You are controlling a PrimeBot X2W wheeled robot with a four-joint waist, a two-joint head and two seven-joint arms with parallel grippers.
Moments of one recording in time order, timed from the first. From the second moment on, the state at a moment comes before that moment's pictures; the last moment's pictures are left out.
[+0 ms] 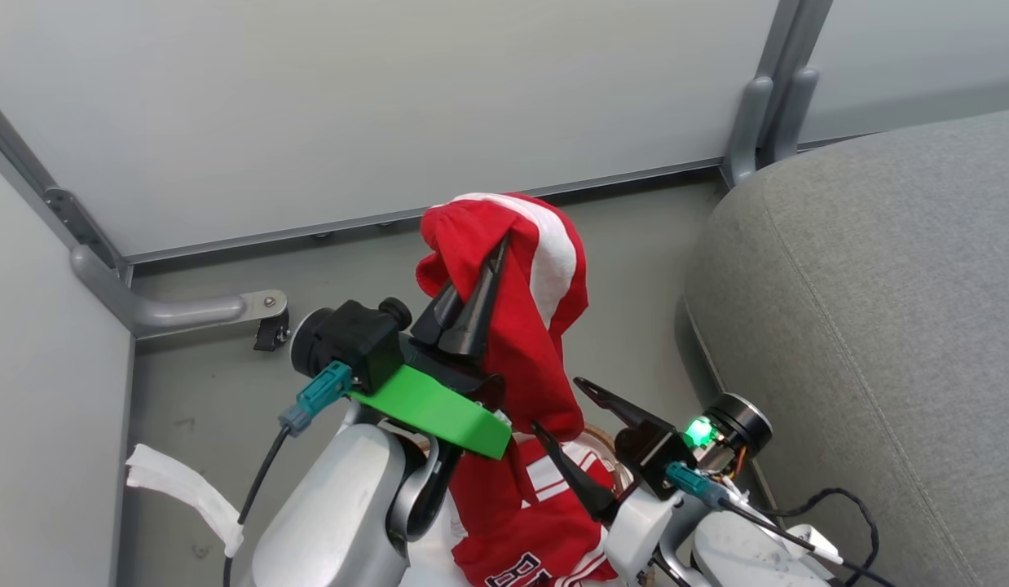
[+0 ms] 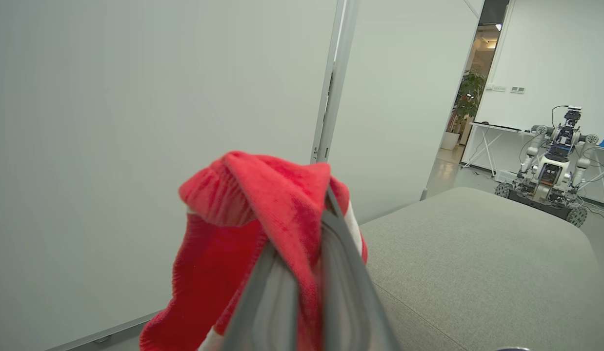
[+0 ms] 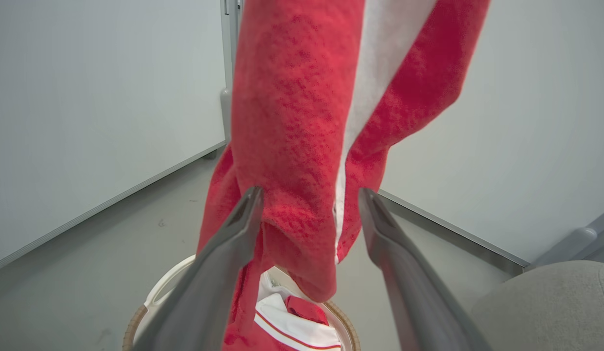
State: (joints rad) left arm -0.43 0.05 -0.54 0.23 -0.47 -0.13 -0.26; right arm -0.33 -0.06 0.56 0.45 0.02 0.13 -0.26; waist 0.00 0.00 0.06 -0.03
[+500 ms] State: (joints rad) left arm -0.43 0.05 -0.61 0.22 -0.52 -0.13 -0.26; right arm -0.39 -0.05 0.60 0.52 0.11 0.13 -0.26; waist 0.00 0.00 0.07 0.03
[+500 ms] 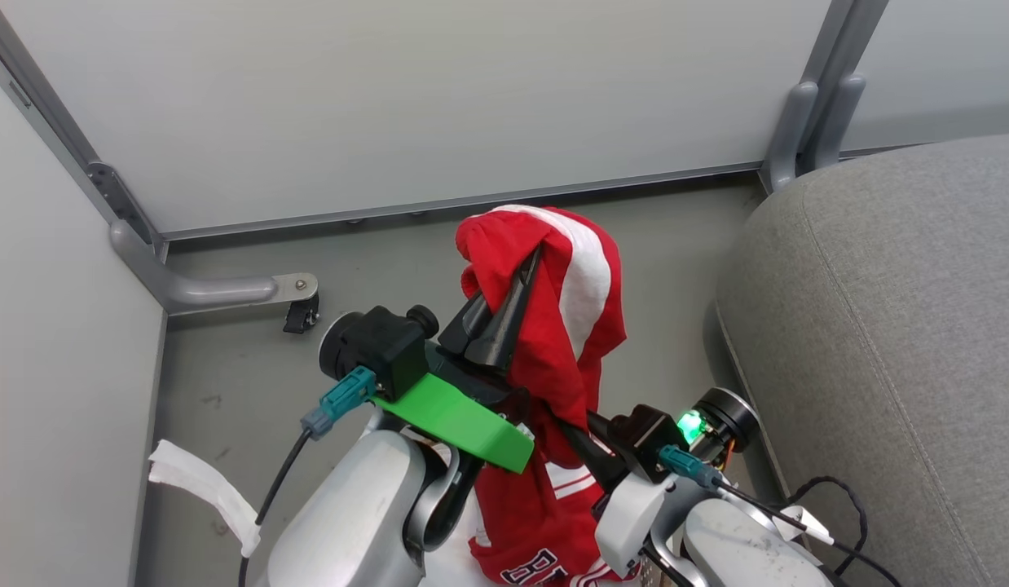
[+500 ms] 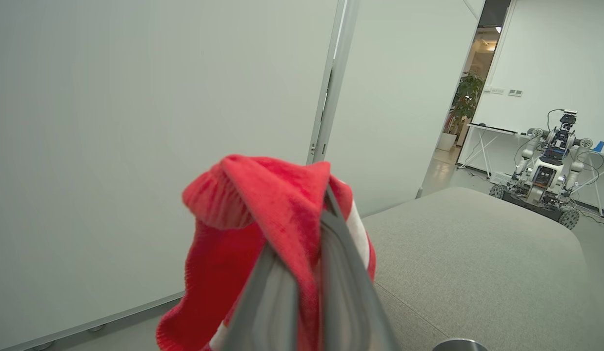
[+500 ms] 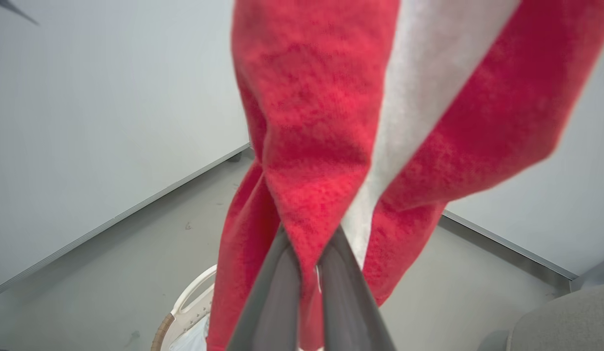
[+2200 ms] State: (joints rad) left arm -0.36 0.05 -0.54 0.36 -0.38 -0.13 -0.26; right arm -0.30 -0.05 0.41 0.29 0.13 0.13 -0.26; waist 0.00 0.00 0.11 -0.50
